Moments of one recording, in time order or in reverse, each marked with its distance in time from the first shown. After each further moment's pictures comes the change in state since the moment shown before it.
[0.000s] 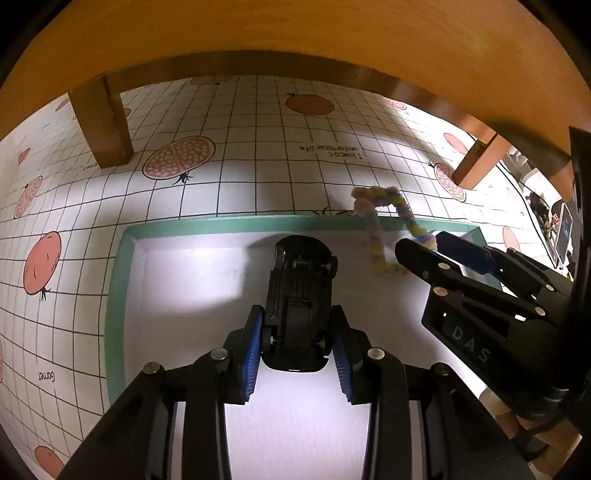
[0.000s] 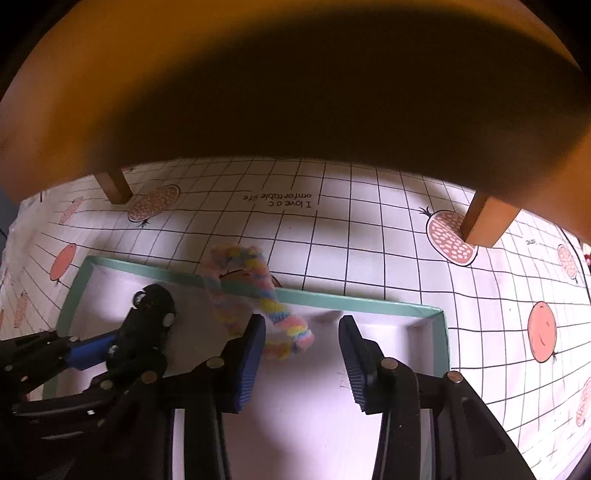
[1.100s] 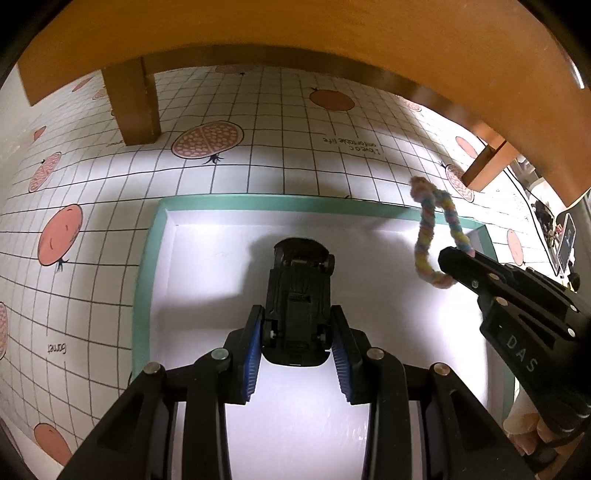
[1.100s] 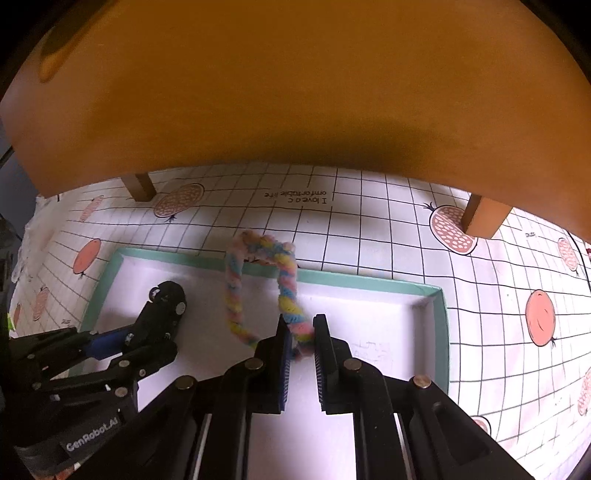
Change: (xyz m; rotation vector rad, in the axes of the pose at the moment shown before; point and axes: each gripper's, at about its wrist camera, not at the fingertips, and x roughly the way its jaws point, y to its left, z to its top) left arm -0.014 0.013 -0.010 -0.058 0.016 0.024; right arm -0.033 0.004 -0.012 0.008 0.005 0.051
